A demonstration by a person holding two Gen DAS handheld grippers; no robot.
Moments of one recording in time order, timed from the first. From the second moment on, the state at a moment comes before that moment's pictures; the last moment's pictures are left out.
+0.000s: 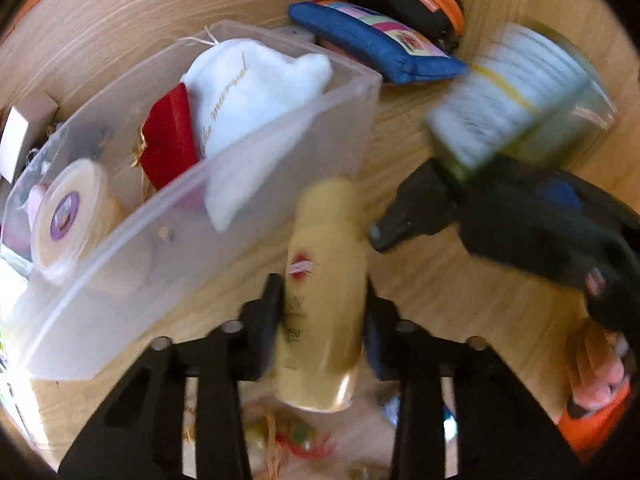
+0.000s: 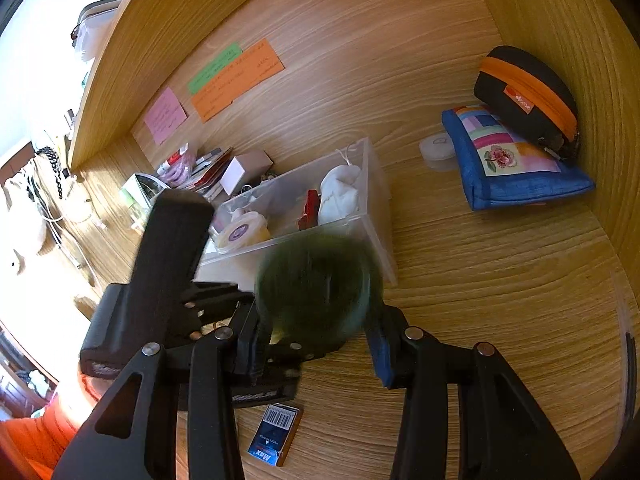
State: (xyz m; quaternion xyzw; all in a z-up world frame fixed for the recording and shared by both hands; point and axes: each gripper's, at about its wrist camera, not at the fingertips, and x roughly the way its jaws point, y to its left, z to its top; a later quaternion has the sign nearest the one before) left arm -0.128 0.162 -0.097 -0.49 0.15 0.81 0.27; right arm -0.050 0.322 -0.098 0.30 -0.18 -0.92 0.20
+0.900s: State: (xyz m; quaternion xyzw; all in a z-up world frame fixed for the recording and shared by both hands) left arm -0.108 0.120 -0.105 -0.48 0.15 0.83 0.23; right arm -0.091 0.272 -0.126 0.42 -0.04 -0.89 0.16
